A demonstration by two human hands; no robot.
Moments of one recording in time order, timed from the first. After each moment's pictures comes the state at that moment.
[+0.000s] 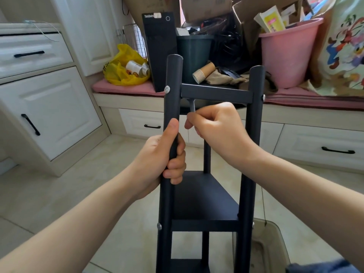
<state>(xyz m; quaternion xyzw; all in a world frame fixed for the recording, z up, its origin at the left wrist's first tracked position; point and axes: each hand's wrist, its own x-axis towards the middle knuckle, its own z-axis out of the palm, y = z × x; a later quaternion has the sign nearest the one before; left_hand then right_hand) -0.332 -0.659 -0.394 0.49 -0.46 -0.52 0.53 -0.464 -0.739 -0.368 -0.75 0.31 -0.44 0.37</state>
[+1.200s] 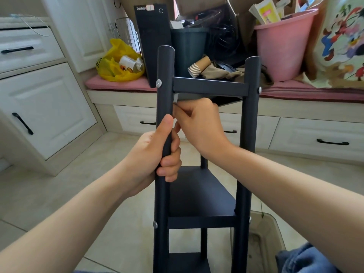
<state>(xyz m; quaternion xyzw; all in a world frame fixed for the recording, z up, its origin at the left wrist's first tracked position) -0.331 -0.656 -0.395 0.48 -0.47 -0.53 0.52 -0.434 -0.744 -0.383 -0.75 0.29 -0.49 0.34</state>
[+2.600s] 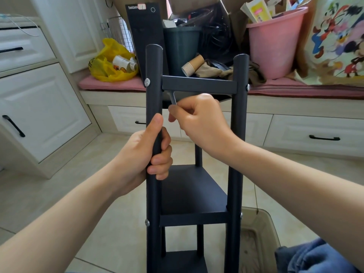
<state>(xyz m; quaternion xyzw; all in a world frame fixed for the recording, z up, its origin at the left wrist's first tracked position) -0.331 -0.656 -0.393 0.49 -0.46 -0.53 0.51 -0.459 -0.742 -0.374 -0.77 0.31 -0.45 0.33</state>
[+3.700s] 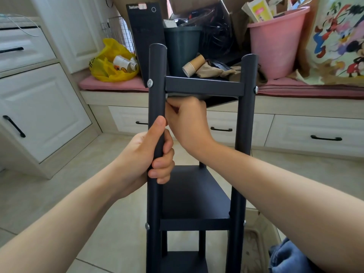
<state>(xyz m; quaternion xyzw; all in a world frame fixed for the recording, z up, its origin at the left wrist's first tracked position) -0.328 -0.654 -0.394 0.48 -0.48 -0.54 0.50 -0.420 -0.750 -0.387 -0.74 0.27 -0.53 0.32</state>
